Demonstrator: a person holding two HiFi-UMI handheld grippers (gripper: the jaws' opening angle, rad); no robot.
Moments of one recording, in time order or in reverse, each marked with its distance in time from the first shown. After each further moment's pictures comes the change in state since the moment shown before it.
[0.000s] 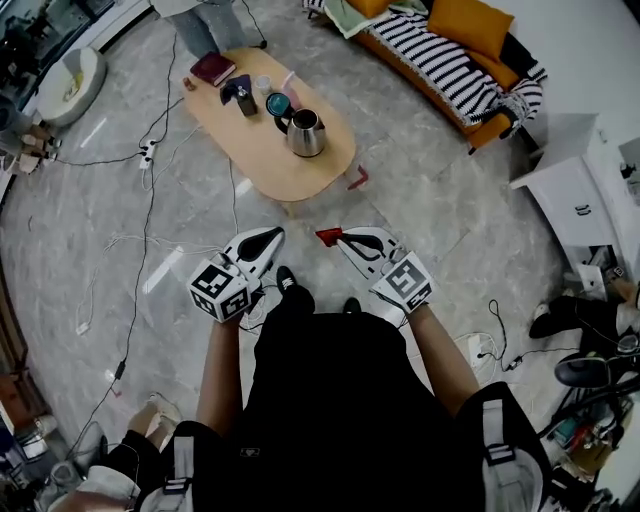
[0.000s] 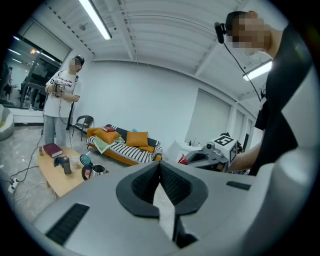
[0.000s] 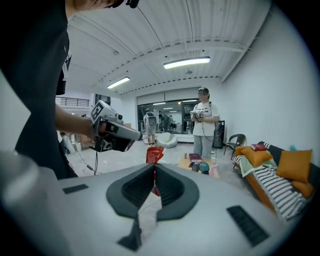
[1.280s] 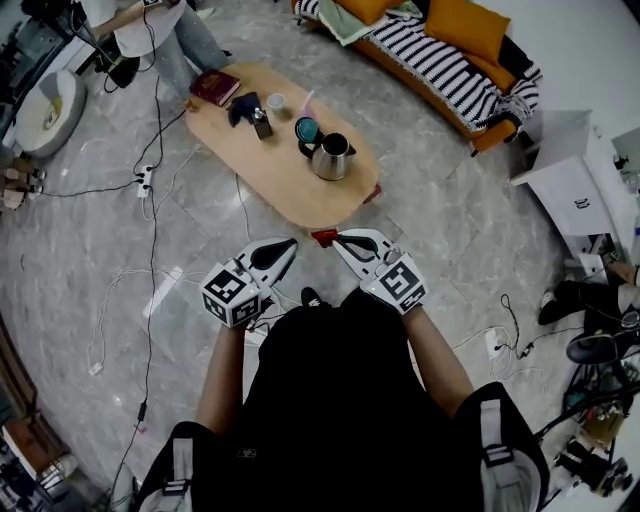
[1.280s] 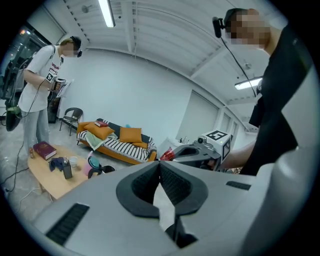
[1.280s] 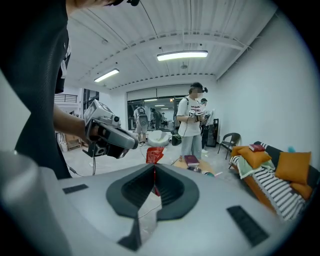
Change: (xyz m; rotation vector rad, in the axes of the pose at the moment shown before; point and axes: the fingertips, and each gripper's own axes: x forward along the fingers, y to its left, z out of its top) left arm -0.038 0.158 0.018 -0.016 0.066 -0.185; right arm 0.186 -0.024 0.054 0.026 0.045 -0.112
